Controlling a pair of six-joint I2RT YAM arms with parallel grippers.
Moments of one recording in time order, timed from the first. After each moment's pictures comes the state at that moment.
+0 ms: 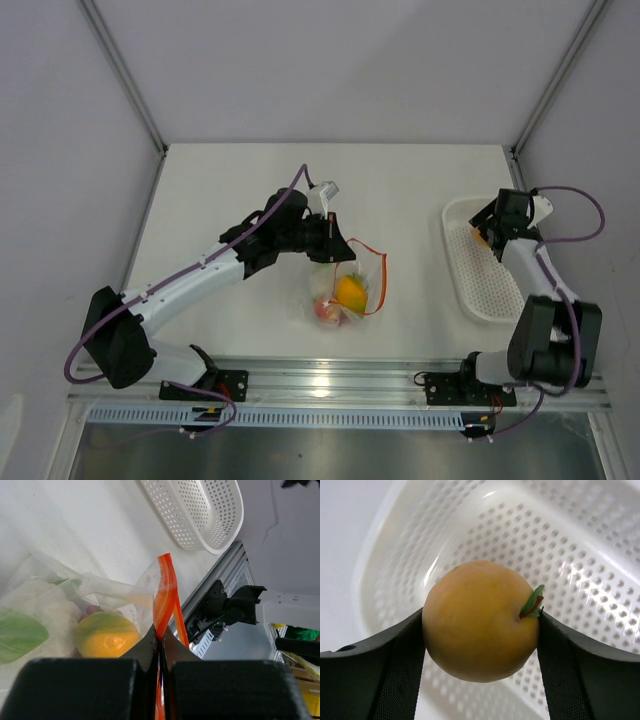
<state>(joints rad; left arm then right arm) -0.75 1.37 1.10 -0.26 0.40 -0.63 -0.18 1.46 0.93 -0.24 0.30 0.66</state>
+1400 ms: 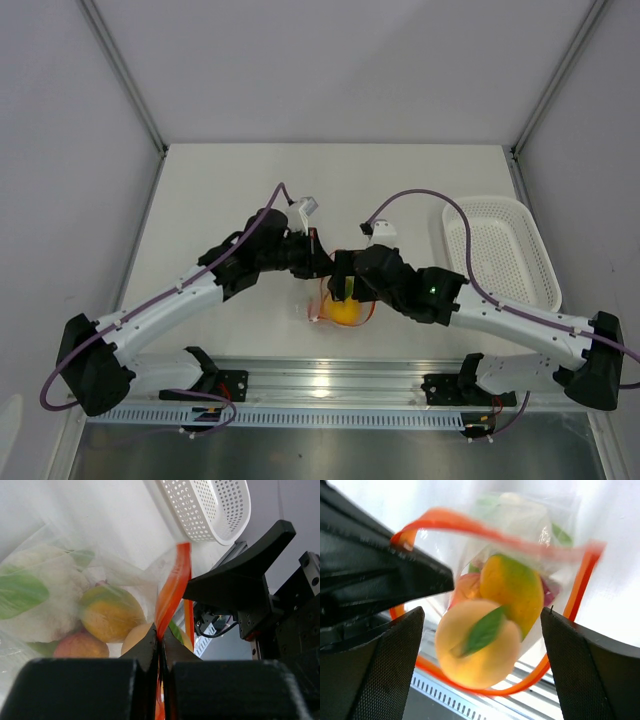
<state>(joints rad) -0.75 1.18 0.92 -0.25 0.34 -0.68 1.12 1.17 1.02 -0.56 0.38 0.81</state>
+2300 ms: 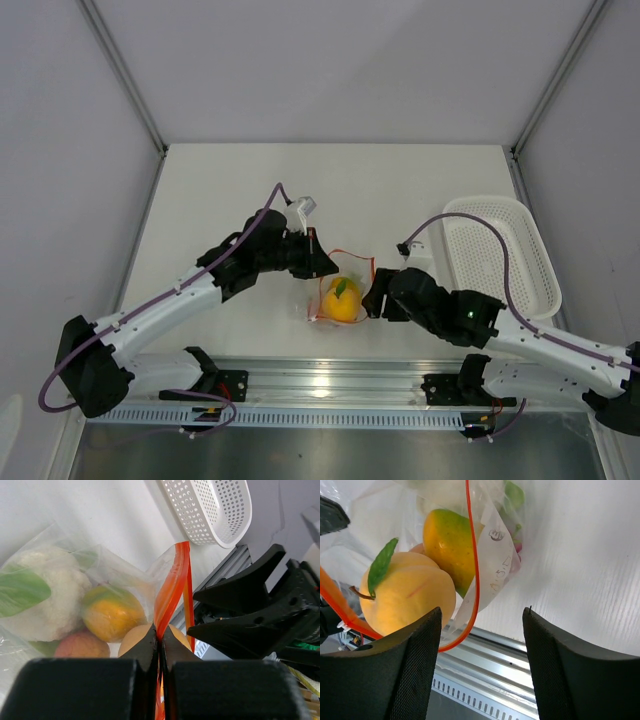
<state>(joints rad) -0.75 1.16 0.91 -0.25 0.33 -0.69 1.11 0.90 0.81 -0.67 0.40 0.93</state>
